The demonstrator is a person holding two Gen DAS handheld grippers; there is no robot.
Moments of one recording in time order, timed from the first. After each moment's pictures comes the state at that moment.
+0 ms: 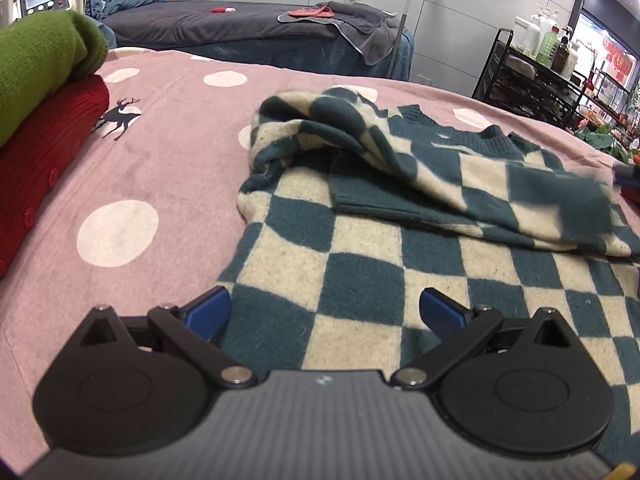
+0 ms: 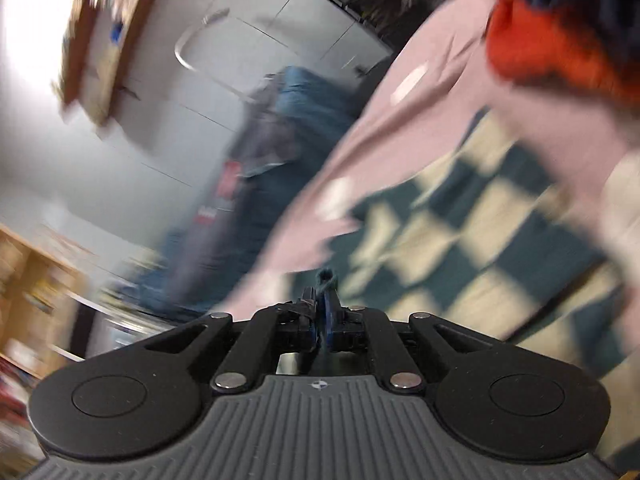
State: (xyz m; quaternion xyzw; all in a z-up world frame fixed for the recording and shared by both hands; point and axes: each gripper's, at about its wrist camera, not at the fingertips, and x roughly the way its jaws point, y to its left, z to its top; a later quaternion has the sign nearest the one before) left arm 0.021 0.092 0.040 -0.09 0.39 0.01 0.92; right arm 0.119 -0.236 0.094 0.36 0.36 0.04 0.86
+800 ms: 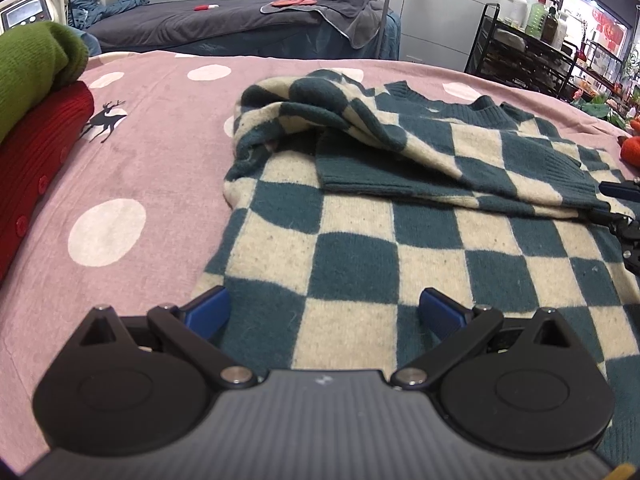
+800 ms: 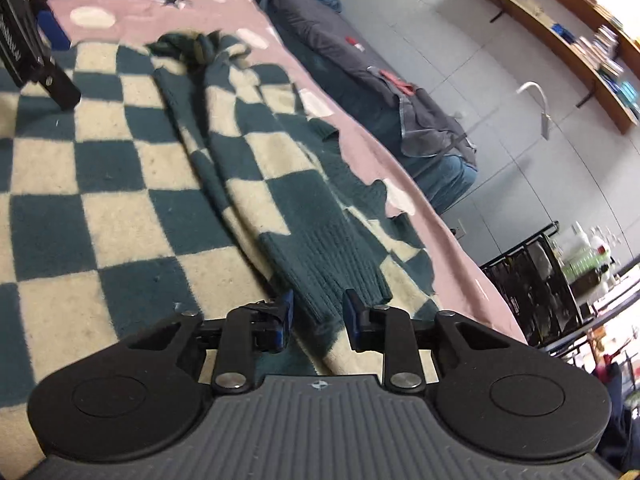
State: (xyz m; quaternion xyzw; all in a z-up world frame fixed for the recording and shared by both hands) left arm 0.022 0.081 0.033 -0.05 0.41 0.00 0.91; right arm 0.071 -0.152 0.042 -0.45 0.24 0.23 0.83
